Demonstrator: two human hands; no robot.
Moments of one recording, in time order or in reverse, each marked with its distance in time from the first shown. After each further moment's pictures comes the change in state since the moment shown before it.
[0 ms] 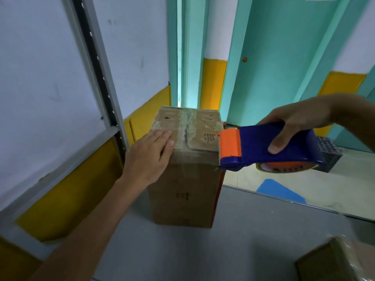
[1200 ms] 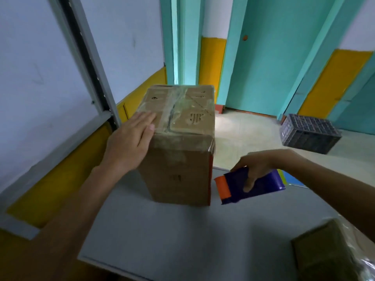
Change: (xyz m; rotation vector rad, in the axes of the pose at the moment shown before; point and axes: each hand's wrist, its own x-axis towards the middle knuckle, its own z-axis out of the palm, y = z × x) left_hand 0.004 -0.021 0.001 -0.134 0.009 0.001; right_hand 0.112 0.056 0.099 -0.353 -0.086 0.195
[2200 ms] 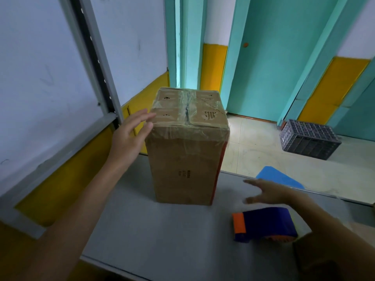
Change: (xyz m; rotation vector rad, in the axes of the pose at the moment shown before) left_hand -0.008 -0.019 0.009 -0.620 0.161 -0.116; right_hand 0.033 0.036 0.101 0.403 0.227 0.076
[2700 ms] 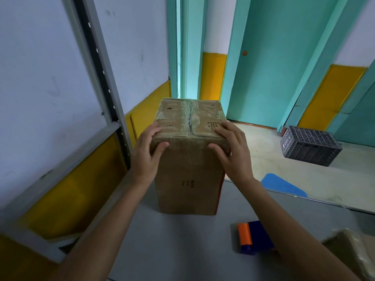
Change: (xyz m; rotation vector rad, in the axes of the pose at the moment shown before) left_hand -0.002 -0.032 0.039 0.088 0.200 0.257; right_hand 0.009 -0.131 -0.036 0.355 1.214 -0.633
